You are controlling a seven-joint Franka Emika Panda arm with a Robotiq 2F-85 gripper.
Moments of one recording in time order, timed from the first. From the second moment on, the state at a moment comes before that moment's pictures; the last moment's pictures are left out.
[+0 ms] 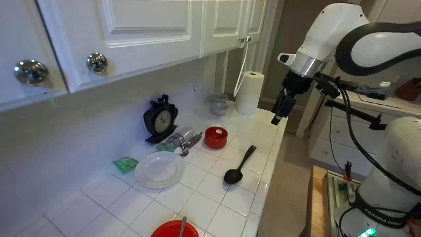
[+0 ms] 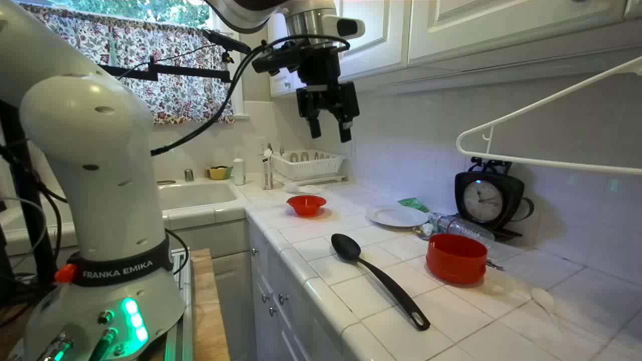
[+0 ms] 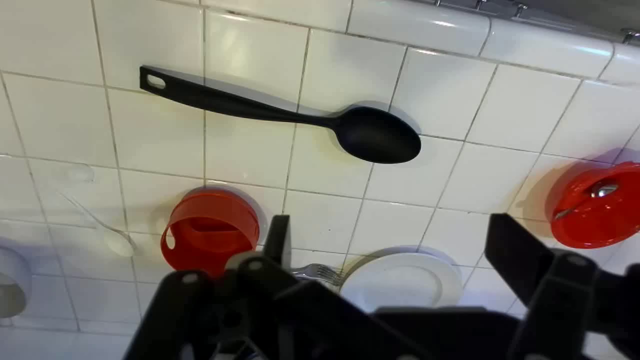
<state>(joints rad) 0.01 -0.81 -0.10 -2.77 -0.01 2.21 -0.25</state>
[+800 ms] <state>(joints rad) -0.01 -0.79 -0.10 -2.75 -0.02 2.21 -0.25</state>
